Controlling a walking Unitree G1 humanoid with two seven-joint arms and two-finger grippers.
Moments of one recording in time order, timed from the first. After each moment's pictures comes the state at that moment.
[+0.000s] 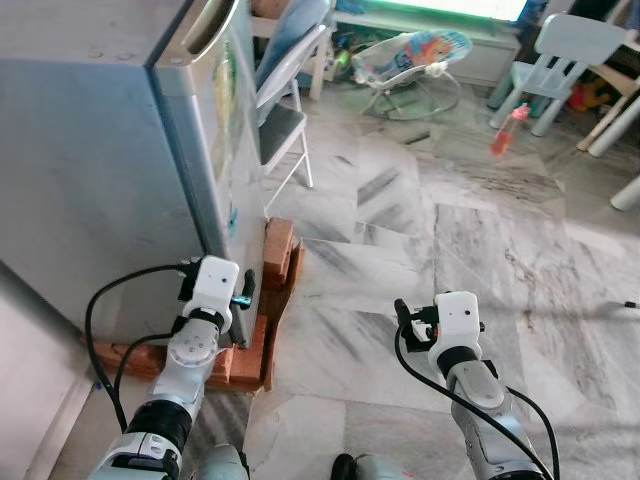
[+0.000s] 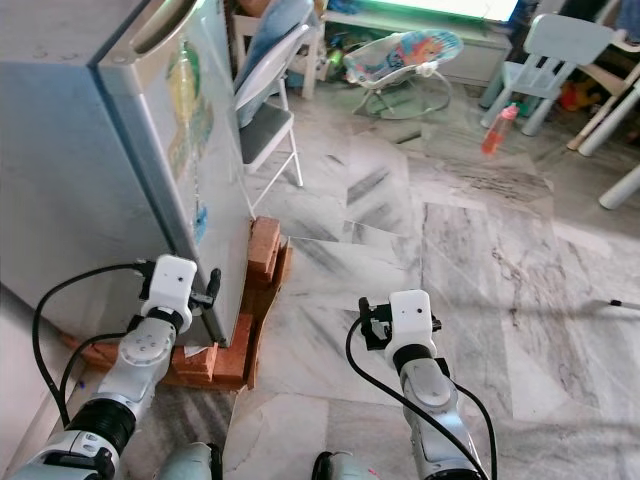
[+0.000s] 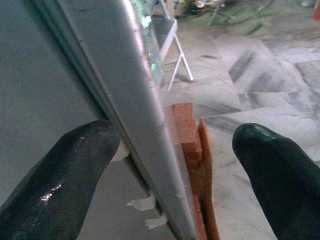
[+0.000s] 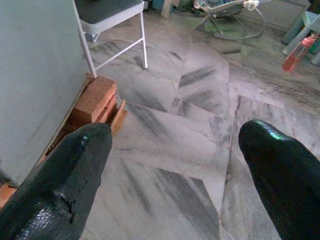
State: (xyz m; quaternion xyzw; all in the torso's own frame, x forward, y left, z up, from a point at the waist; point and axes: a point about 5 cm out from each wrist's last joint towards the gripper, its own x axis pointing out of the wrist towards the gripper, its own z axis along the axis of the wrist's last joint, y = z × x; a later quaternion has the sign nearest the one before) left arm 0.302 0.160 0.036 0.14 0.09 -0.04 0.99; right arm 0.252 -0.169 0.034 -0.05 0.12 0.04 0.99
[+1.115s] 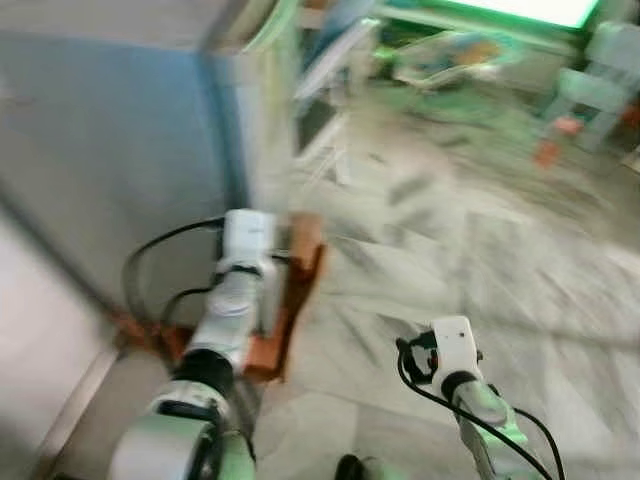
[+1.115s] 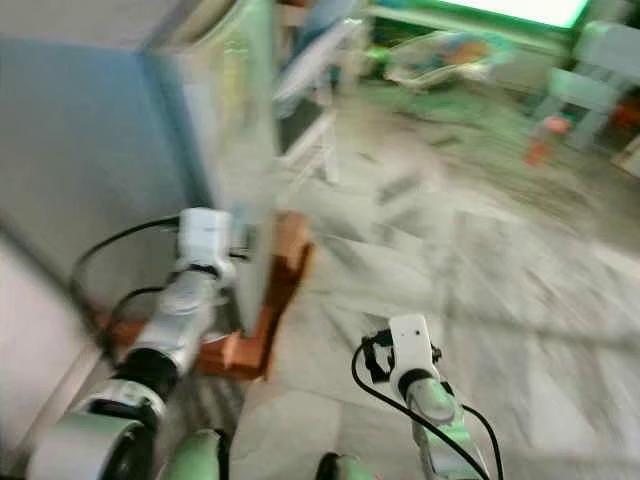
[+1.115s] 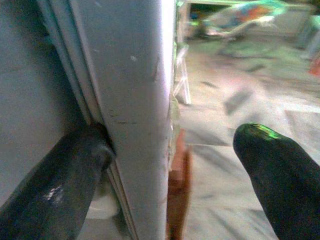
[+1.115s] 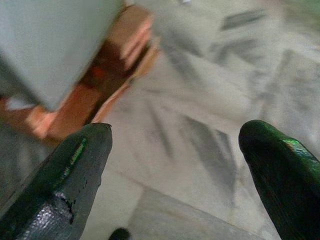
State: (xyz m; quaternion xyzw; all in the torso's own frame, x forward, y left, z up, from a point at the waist) left arm 0.342 0.075 0.087 0.05 0.05 -0.14 0.99; right arm 0.232 -0.180 -0.001 -0.06 0.26 0.06 0.96
